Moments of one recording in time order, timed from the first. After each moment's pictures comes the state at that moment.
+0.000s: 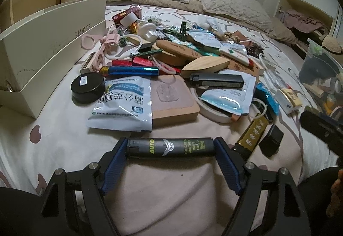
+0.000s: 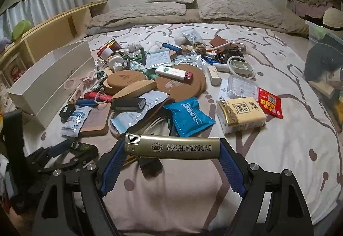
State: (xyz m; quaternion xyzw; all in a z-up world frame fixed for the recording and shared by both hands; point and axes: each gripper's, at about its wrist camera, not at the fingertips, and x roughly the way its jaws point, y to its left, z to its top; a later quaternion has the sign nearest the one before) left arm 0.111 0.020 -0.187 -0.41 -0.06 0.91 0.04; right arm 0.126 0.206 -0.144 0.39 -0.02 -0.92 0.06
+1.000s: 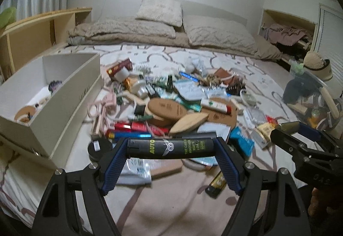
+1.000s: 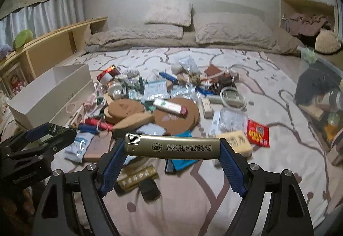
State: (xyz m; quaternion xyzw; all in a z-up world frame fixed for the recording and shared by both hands) left arm 0.112 0.018 -0.095 -0.32 -0.04 0.94 0.07; right arm 0.122 0.204 -0.098 0.32 -0.01 -0.95 0.05
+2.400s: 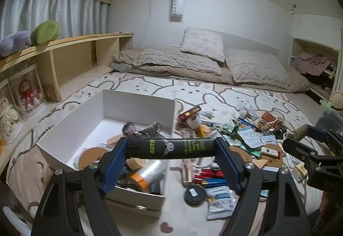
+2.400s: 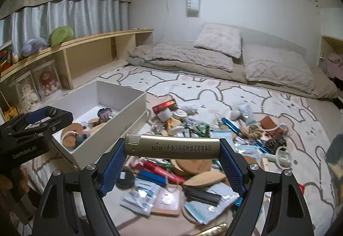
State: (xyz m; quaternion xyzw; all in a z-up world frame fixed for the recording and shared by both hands) left arm 0.109 -0.136 -0.026 -0.24 -0.04 0.97 -0.04; right arm 0.080 0.064 -0.033 0.27 0.04 -0.95 0.17
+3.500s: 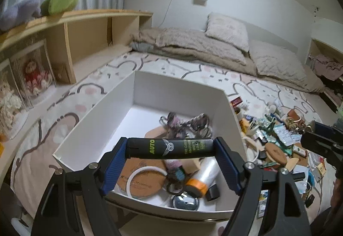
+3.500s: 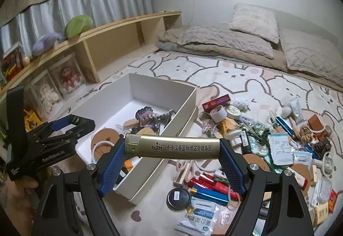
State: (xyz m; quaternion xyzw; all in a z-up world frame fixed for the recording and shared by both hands) left arm 0.064 -0.250 -0.060 -0.31 -0.07 0.94 -0.07; right arm 0.033 -0.037 -0.036 0.34 0.02 -0.91 0.25
